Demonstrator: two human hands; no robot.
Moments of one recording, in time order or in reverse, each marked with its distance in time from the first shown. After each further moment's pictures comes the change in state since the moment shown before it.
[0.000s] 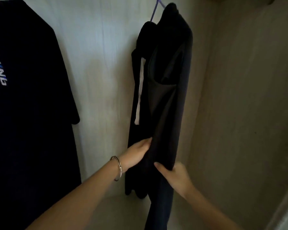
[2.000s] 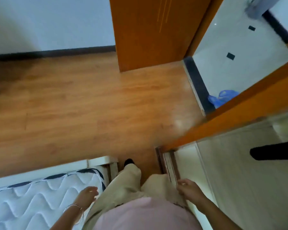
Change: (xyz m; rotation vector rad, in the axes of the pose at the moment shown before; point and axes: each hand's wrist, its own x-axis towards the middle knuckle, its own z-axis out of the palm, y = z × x) left_hand -0.675 -0.282 0.308 -1.170 1.686 -1.434; right_hand -0.338 0.130 0.336 -0.942 -1.660 0.163
